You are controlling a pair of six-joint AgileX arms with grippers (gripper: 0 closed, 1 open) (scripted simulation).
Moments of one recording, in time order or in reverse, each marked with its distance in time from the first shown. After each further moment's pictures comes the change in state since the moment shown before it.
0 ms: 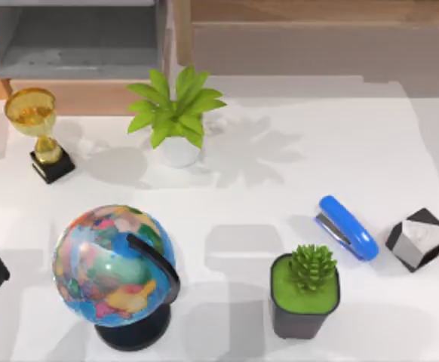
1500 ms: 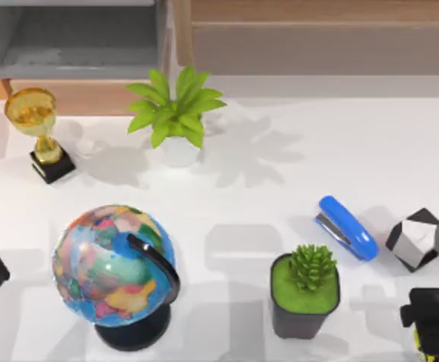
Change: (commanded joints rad) left arm 0.000 0.000 0.000 0.000 0.000 0.000; right arm 0.538 -0.314 -0.813 -0.832 0.133 0.338
